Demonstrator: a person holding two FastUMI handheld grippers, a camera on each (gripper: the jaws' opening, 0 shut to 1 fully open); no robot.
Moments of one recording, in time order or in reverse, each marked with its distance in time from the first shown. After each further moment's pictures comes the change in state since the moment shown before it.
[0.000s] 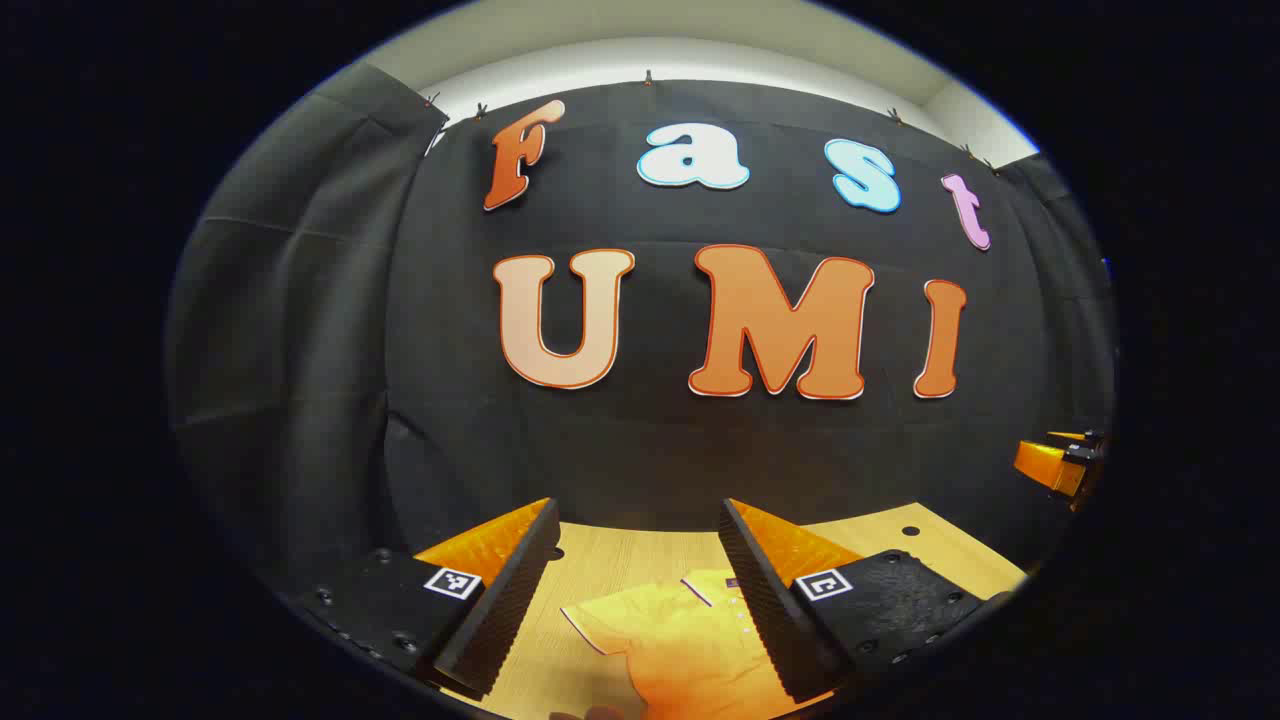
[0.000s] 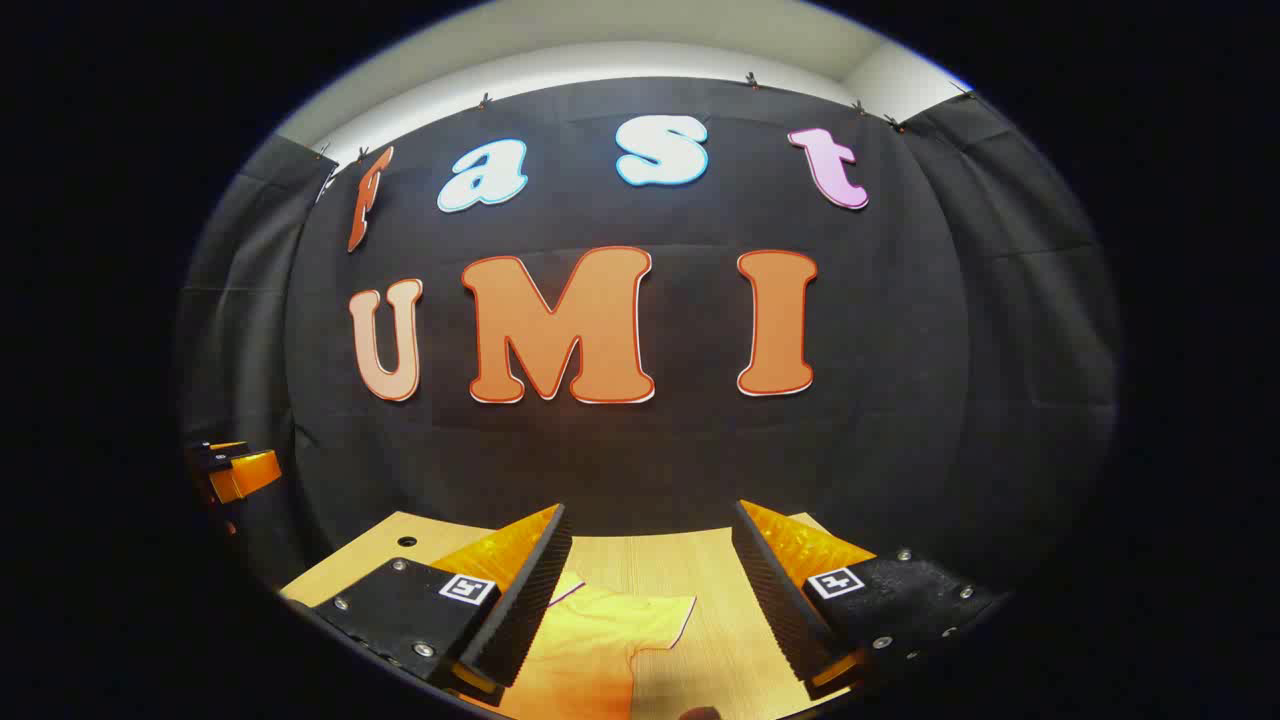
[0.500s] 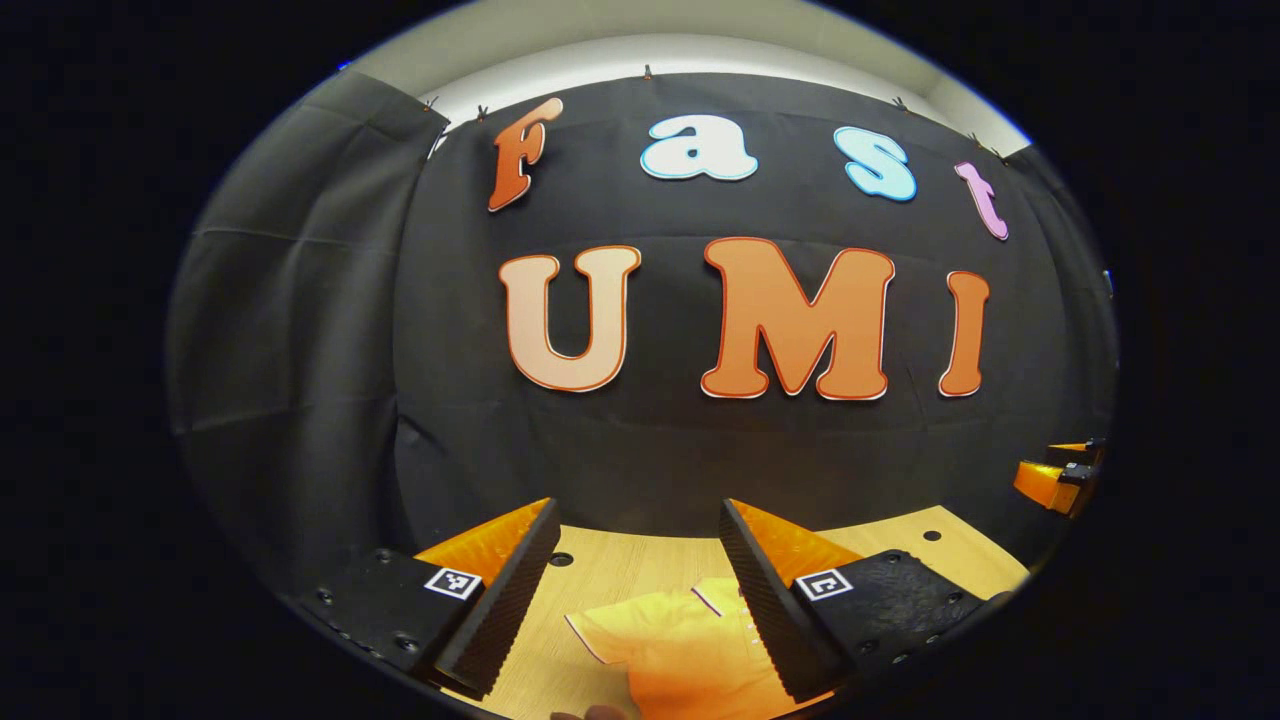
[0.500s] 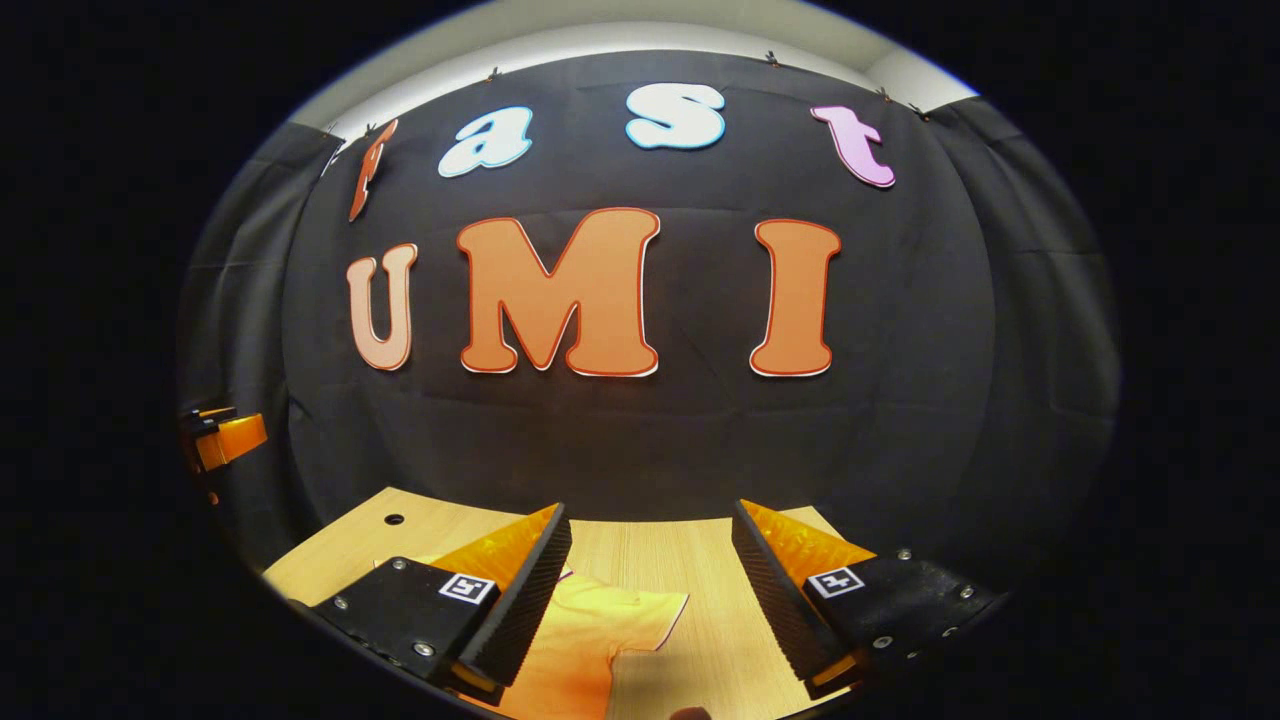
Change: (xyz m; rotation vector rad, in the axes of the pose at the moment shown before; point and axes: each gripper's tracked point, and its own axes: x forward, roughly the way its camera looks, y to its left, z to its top) left arm 0.019 -0.007 0.001 0.034 0.007 0.030; right arm 0.038 -0.008 -0.021 -0.023 0.063 0.013
